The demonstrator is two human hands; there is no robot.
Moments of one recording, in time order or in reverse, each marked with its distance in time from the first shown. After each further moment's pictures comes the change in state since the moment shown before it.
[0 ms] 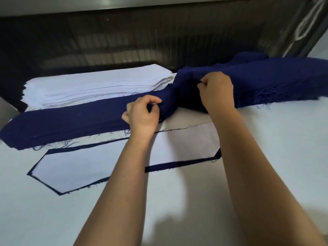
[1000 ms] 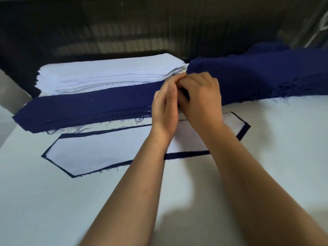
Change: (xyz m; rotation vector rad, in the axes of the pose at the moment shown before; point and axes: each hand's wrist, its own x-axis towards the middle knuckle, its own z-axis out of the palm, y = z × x) left_hand -0.031 0.015 0.005 -0.735 -0.096 0.247; right_hand -0.067 -0.042 0.022 0.107 0.219 -0.473
